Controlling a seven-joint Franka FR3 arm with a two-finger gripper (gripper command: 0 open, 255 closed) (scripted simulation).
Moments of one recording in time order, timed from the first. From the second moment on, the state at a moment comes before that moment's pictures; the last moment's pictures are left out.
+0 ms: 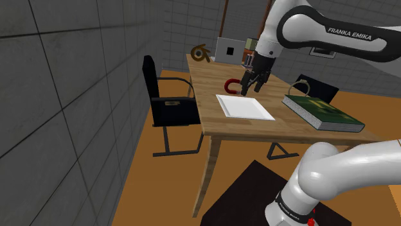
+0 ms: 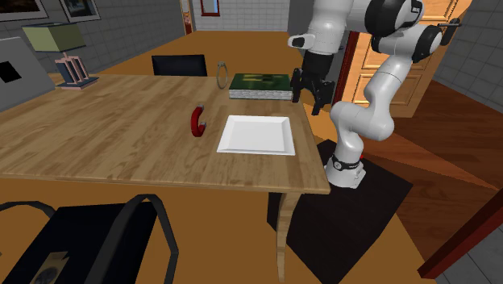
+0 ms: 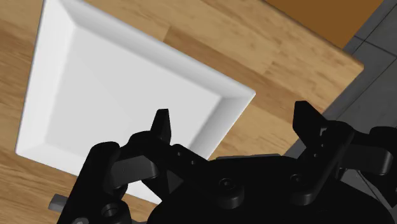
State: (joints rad) arm 0.02 -0.76 -0.05 -2.27 -0.08 1.61 0.13
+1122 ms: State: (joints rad) arm 0.12 -0.38 -0.47 -1.97 -0.16 1.69 -0.66
